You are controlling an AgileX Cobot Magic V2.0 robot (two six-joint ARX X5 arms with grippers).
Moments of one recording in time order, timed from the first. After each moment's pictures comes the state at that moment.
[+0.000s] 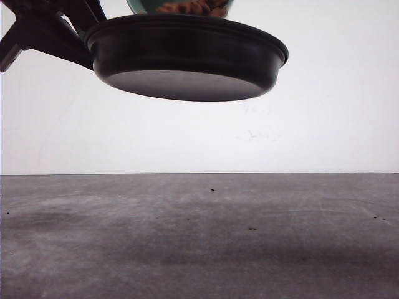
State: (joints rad) left arm -0.54 1.10 0.91 -0.49 0.37 -0.56; right arm 1.17 1.25 0.95 0.34 0.86 -0.89
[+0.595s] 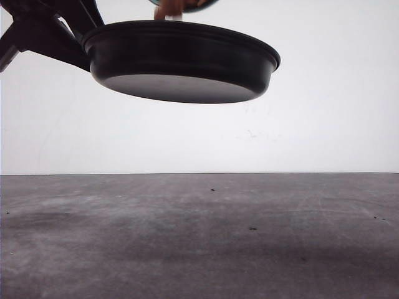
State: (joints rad) left arm -0.51 1.10 0.91 -0.49 0.36 -0.56; right arm 1.18 1.25 0.95 0.51 0.84 -1.16
